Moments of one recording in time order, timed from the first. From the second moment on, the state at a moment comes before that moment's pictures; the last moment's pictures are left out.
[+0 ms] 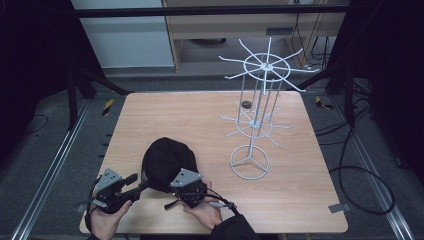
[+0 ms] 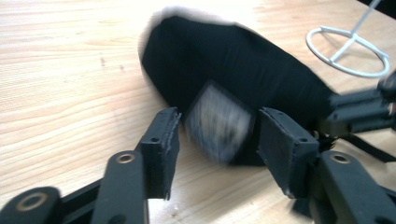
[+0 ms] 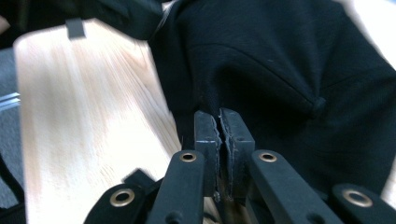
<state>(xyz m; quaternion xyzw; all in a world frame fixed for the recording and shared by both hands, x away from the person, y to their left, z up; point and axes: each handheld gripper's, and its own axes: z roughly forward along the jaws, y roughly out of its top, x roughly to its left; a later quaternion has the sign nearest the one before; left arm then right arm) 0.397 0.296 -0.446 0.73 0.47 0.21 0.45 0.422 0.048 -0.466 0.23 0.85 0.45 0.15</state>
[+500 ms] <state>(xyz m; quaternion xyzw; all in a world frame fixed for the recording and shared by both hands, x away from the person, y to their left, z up) 0.408 0.293 -0.426 0.72 0.46 0.23 0.47 0.420 0.002 -0.449 0.25 0.82 0.50 0.16</state>
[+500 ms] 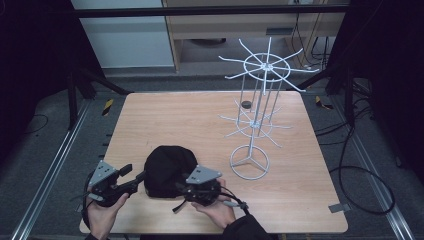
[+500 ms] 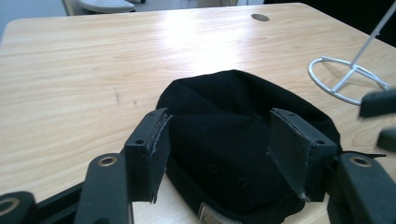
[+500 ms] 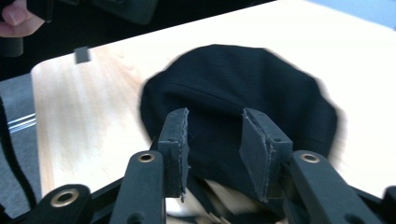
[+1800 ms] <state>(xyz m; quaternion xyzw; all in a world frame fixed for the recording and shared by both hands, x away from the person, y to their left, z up) 0.471 0.216 -0.452 0.84 0.38 0.22 0.32 0.405 -0.216 -0.465 0.43 0.73 0.46 0.27</state>
